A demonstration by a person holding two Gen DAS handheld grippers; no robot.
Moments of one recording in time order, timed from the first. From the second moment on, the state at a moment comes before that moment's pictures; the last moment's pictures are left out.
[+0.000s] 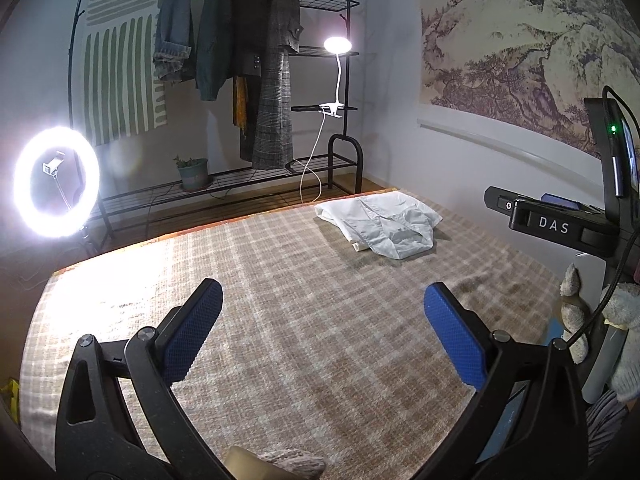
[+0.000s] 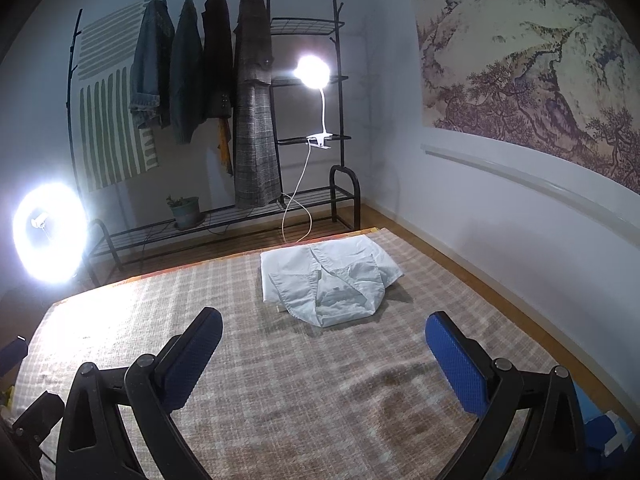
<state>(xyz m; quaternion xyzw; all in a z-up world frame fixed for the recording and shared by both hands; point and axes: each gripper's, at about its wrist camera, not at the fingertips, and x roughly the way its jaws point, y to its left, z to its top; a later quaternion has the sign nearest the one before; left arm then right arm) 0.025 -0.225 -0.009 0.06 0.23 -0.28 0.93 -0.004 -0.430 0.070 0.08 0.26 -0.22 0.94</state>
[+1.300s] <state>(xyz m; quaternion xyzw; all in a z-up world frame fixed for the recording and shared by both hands) 0.024 -0.225 -0.010 0.06 0.22 -0.28 0.93 -0.002 -0.428 0.069 0.08 0.26 -0.22 0.94</state>
